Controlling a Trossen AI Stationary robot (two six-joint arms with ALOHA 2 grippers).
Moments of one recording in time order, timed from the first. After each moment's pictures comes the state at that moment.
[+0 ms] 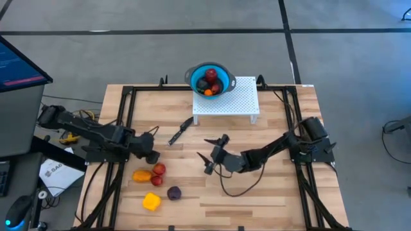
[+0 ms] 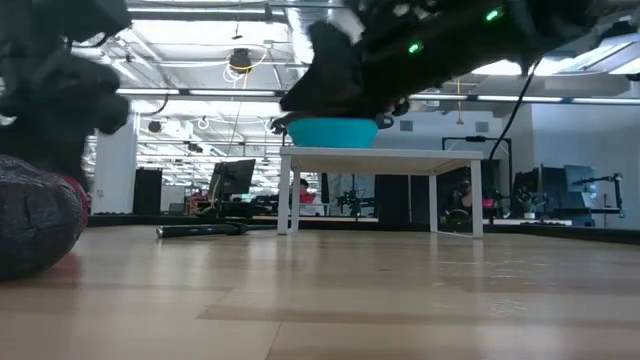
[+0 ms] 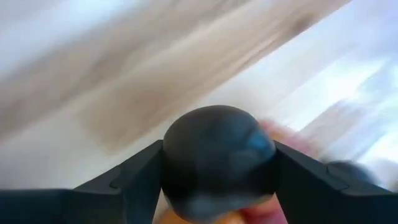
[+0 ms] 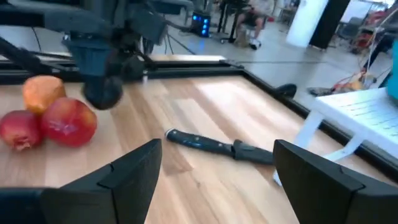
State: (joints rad) left arm -0.21 0.88 0.46 -0.70 -0.01 -1.29; right arm 0.35 1.90 0.94 0.67 0.85 0.07
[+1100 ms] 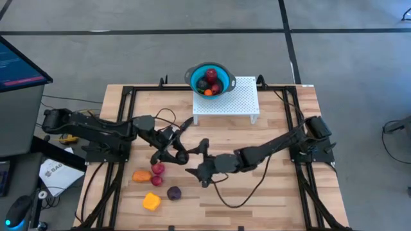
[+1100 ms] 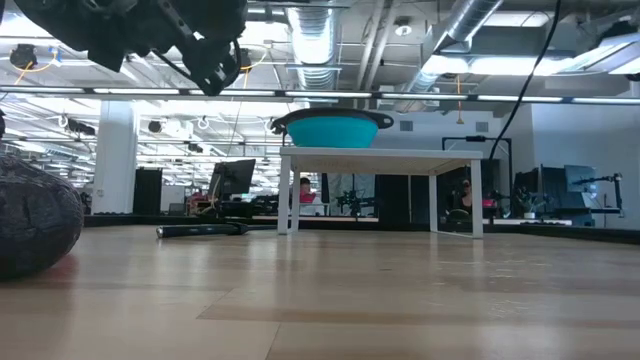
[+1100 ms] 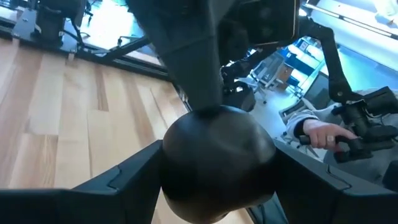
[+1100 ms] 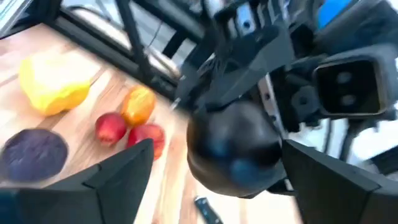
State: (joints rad) left arm 0.02 1.12 0.46 0.53 0.55 -0.39; right arm 0.34 1.87 1.31 0.25 0.46 -0.50
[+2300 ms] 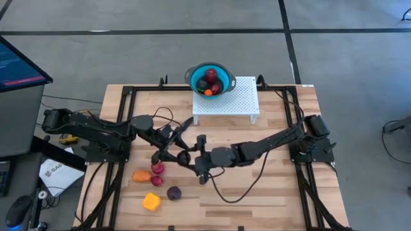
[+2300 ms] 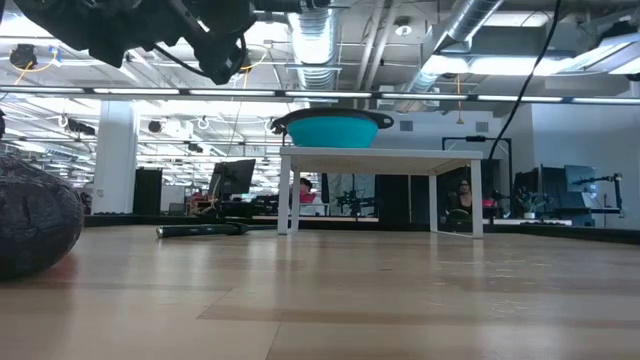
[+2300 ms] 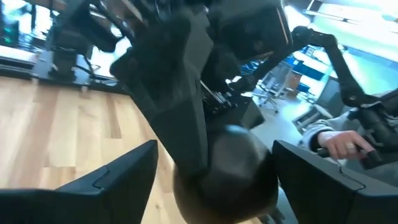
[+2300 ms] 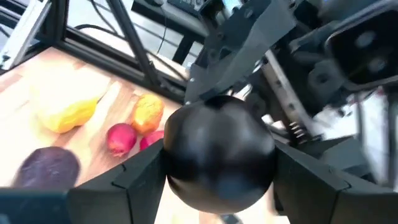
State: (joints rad) left arm 0.02 1.12 0.46 0.59 0.48 -0.32; right arm 0.31 1.87 1.34 0.22 0.37 -0.37
